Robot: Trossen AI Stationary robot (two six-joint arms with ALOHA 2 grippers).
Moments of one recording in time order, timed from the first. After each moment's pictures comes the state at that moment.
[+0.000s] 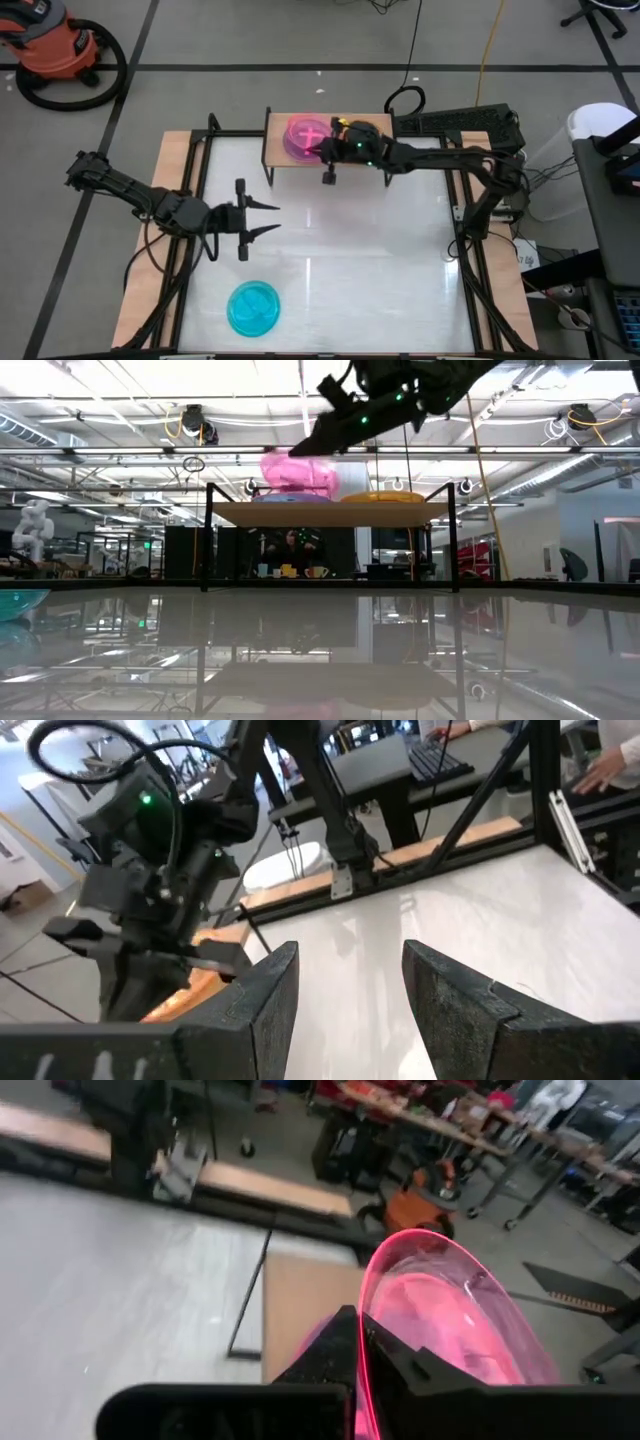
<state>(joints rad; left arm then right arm) -0.41 0.97 0.82 -0.02 -0.51 0.26 -0.34 1.70 1.19 0.25 -0.08 -0.39</state>
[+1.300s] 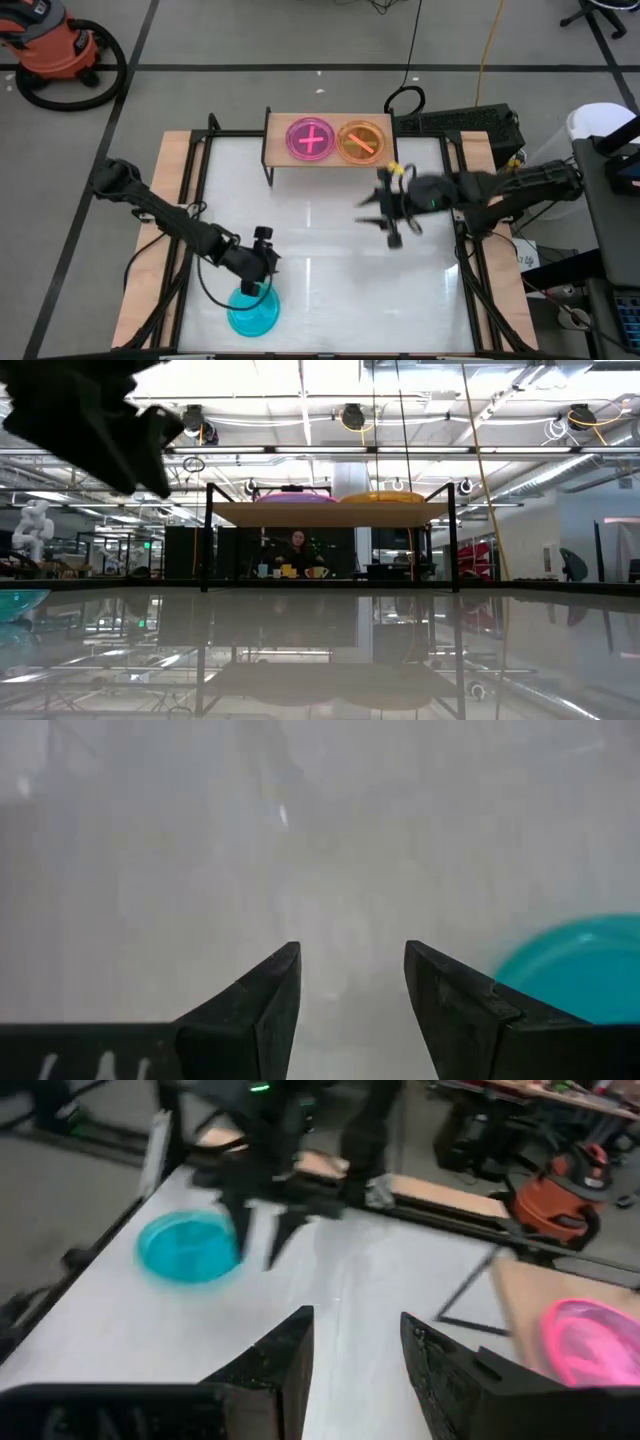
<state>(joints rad) -0.52 1.39 0.82 -0.38 -0.28 -0.17 0.17 1.17 1.14 -0.39 0.12 -0.14</state>
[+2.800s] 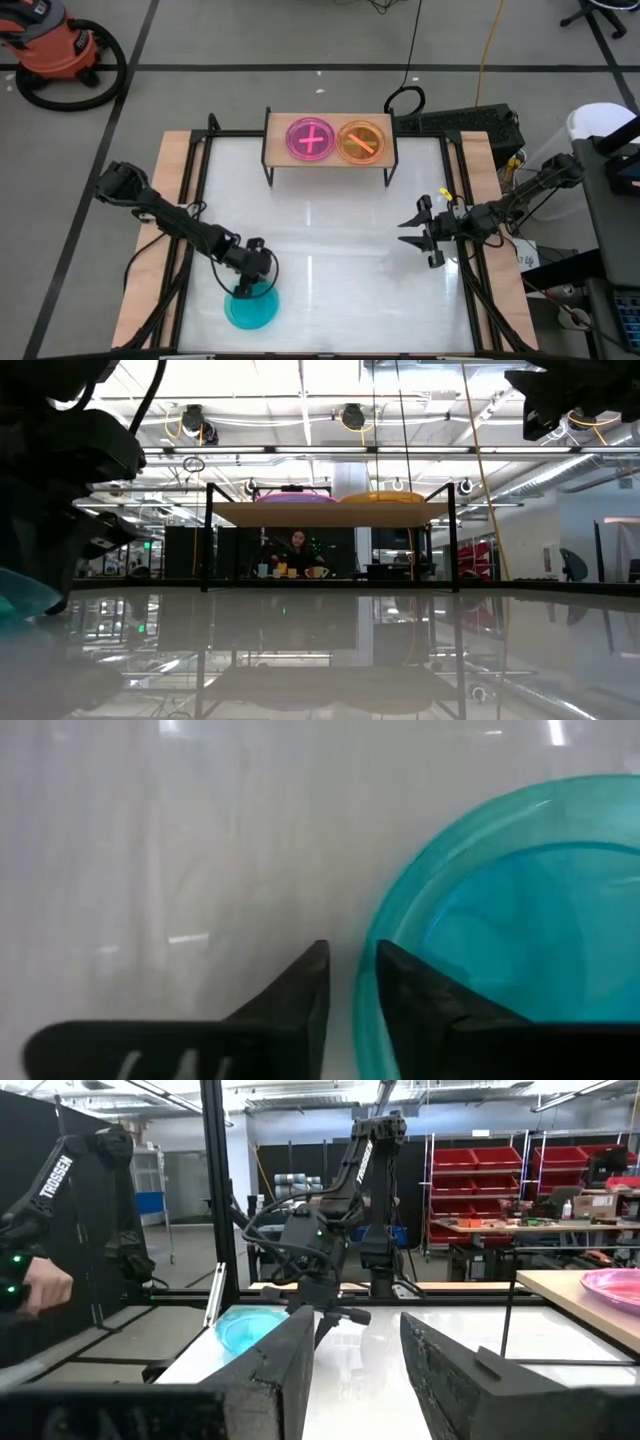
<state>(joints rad) -0.49 1.47 0.55 -0.11 0.06 -0.43 0.51 0.56 0.09 0.61 0.41 0.00</state>
